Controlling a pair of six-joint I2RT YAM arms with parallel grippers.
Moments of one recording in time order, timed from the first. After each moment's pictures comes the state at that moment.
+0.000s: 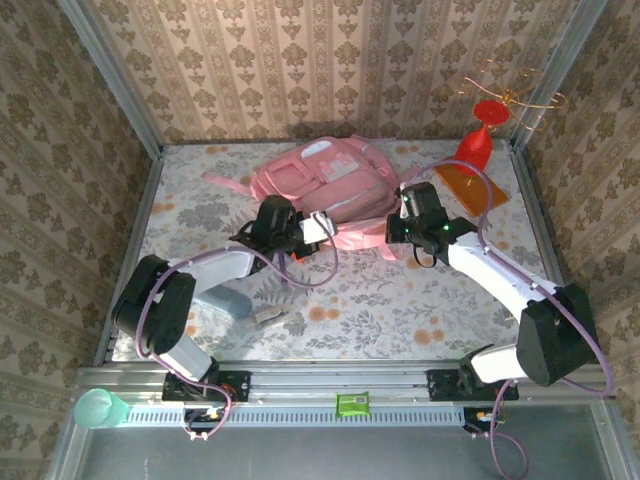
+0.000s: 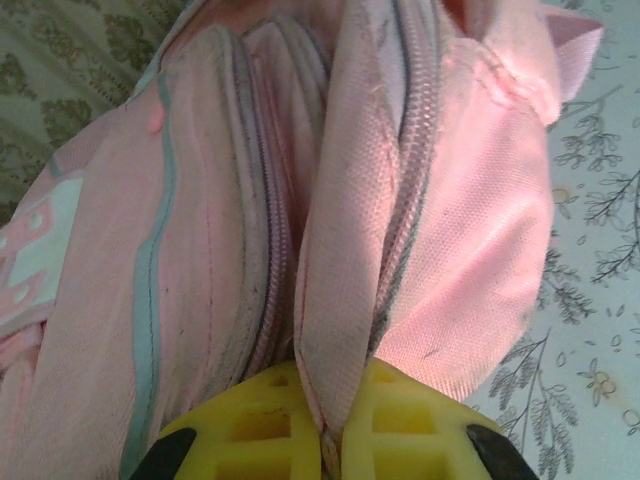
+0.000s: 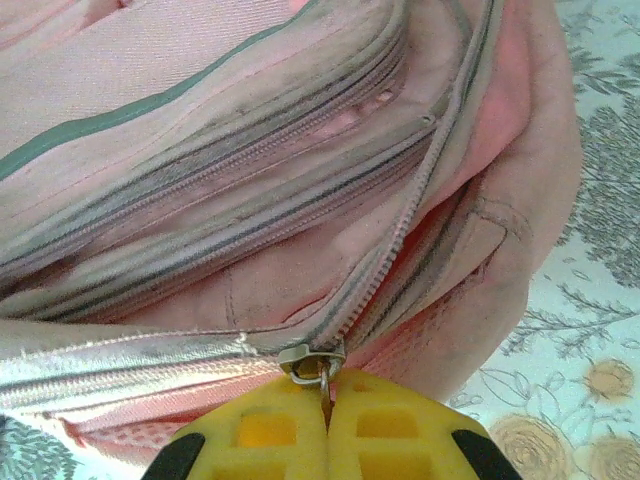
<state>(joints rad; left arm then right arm) -0.59 1.59 0.86 0.18 0.40 0.71 0.38 1.39 0.98 -0.39 0.01 0.36</state>
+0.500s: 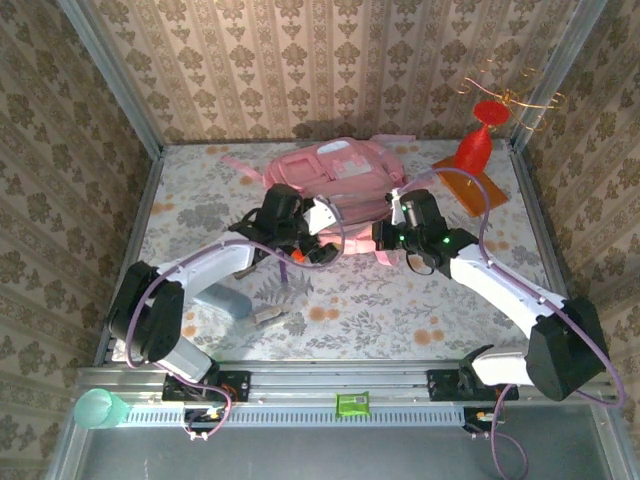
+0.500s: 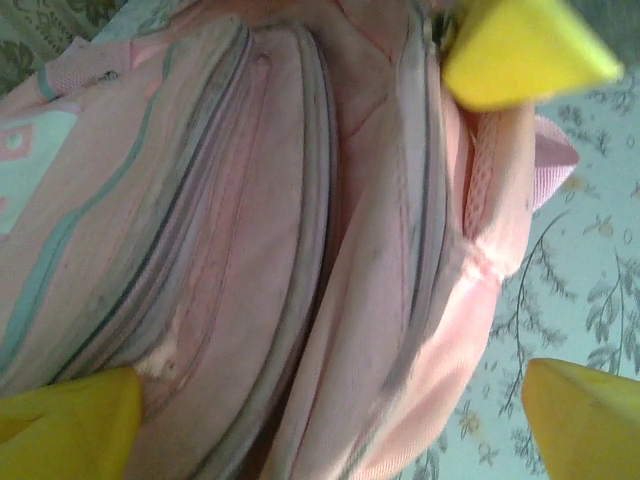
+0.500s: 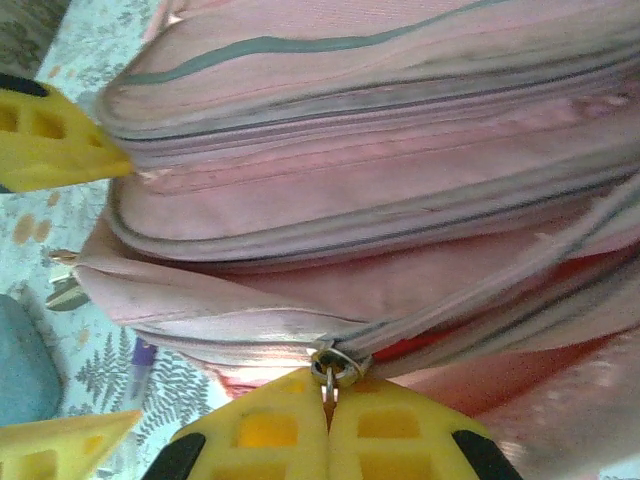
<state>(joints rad) -0.67 1.56 1.05 -0.11 0.41 0.48 0.46 1.30 0.91 -0.28 -0.15 0.42</state>
